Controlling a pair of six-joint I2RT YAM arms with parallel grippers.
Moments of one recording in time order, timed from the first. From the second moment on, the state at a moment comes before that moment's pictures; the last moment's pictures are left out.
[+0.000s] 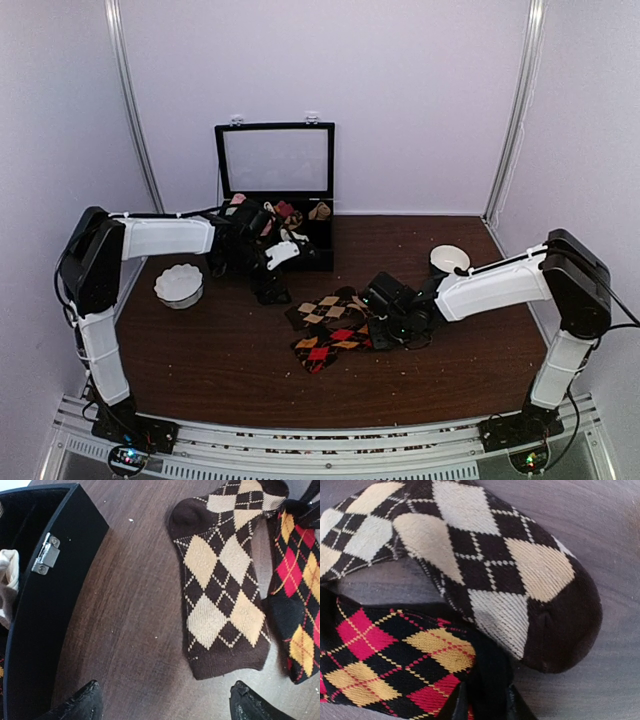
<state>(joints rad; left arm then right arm) -0.61 1.94 1.40 -0.52 0.27 0.57 0.92 1.77 0.99 -0.37 0.26 0.66</state>
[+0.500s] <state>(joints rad) -0.72 2.08 1.50 -0.47 0.15 0.59 0.77 1.44 0.84 -0.48 0.29 0.61</state>
